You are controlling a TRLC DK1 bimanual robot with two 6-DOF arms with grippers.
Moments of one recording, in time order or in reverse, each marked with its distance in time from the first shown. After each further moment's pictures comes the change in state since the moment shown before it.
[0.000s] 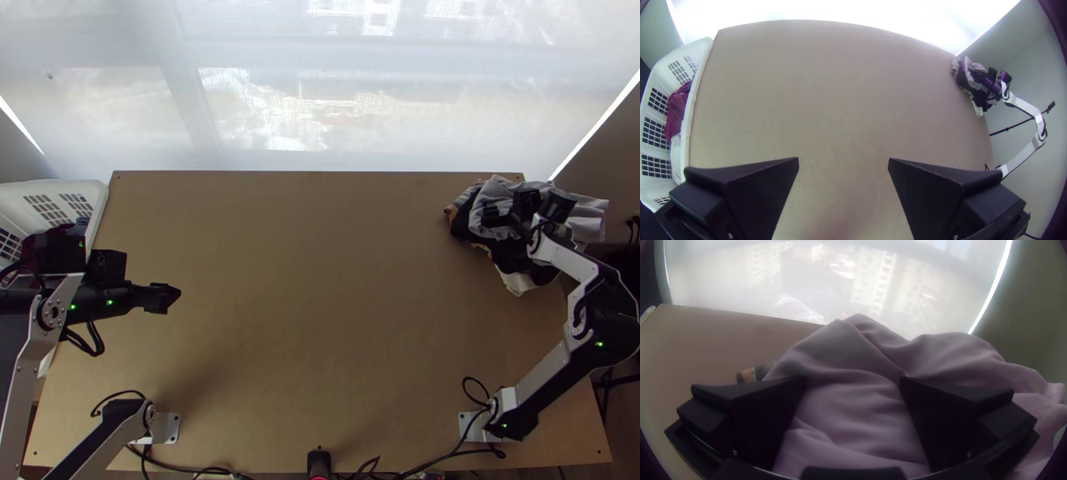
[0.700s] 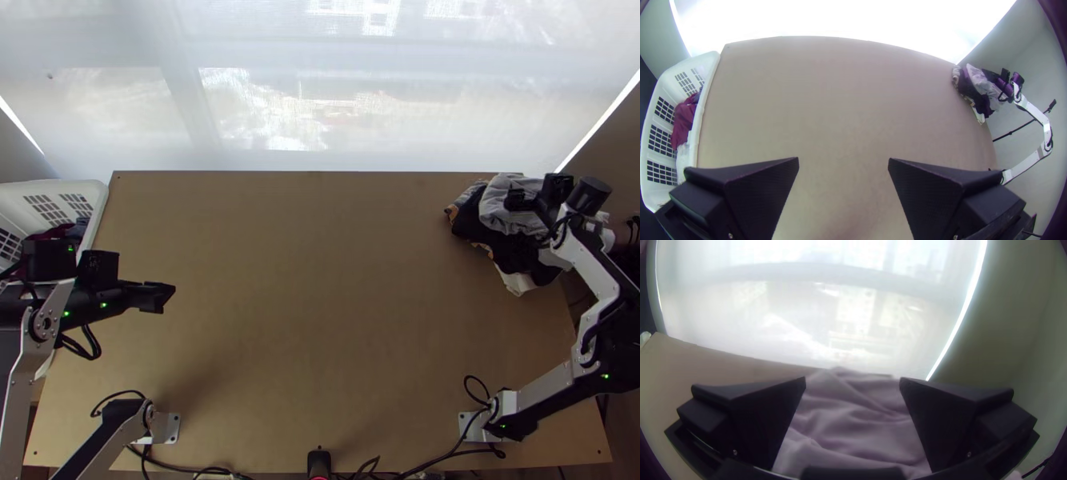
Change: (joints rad) left arm 0.009 -0.048 0.005 0.031 -0.020 0.006; right arm -0.028 -0.171 0.049 -0.061 0.003 0.082
